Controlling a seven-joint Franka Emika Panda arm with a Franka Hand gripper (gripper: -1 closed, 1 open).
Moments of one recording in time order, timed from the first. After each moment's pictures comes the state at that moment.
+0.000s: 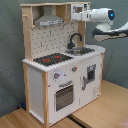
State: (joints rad) arm -0.78 -0.58 0.93 -2.07 -0.28 3.21 -1.59
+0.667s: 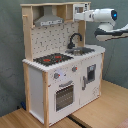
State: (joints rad) arm -0.69 -0.58 0.85 -2.12 -0.28 3.23 -1.61
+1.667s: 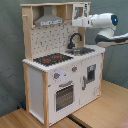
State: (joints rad) arm -0.61 -0.69 0.93 -2.18 -0.25 3.15 -1.54
